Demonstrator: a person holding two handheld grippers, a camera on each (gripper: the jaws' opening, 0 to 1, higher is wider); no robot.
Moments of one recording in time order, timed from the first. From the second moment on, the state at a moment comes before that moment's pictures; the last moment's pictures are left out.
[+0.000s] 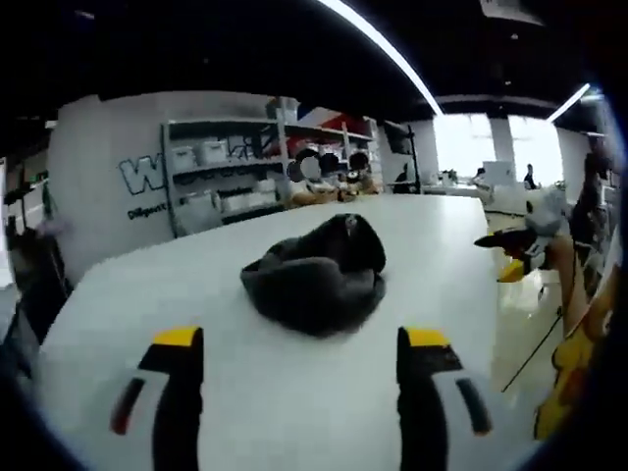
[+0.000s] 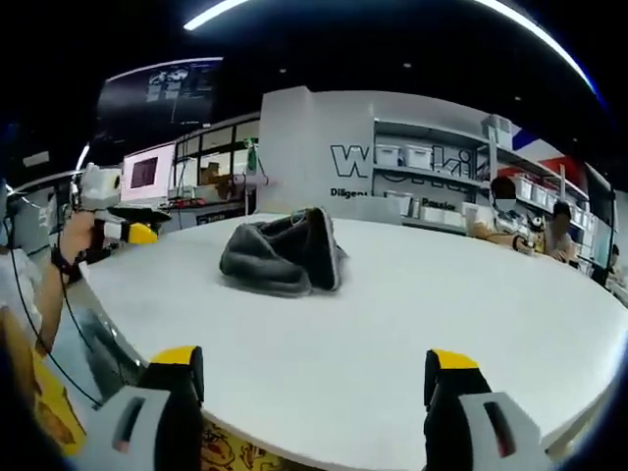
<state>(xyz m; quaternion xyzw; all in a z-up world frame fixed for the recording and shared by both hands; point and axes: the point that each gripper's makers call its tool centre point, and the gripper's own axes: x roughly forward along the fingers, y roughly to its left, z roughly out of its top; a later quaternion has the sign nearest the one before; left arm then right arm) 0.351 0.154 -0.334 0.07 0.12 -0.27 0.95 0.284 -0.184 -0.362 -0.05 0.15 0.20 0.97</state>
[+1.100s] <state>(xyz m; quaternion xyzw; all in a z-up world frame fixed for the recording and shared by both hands) 0.285 0.217 -0.396 0.02 0.18 -0.17 0.97 0.292 -0.179 -0.370 -0.06 0.16 0.20 0.96</state>
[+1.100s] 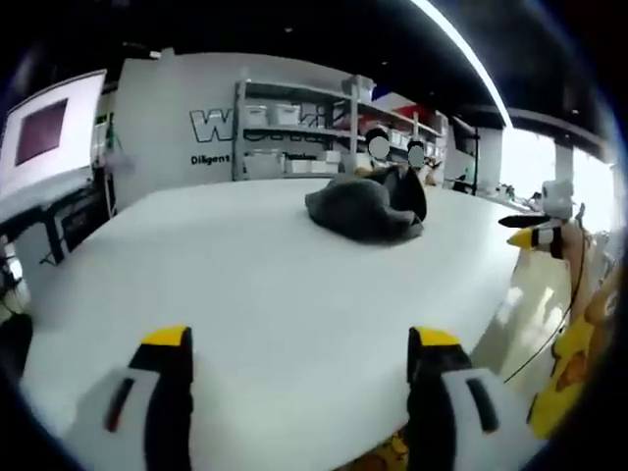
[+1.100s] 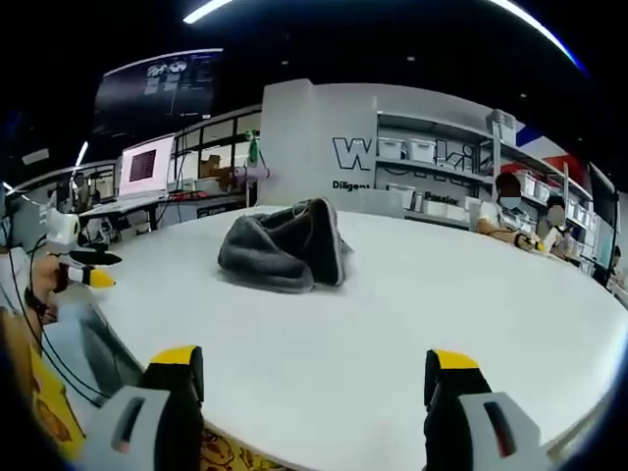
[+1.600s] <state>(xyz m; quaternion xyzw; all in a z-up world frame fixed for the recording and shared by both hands) 0.318 0.150 -0.365 0.06 0.13 -0.26 0.95 0.284 -0.190 -0.370 -0.06 0.16 0.19 0.97</state>
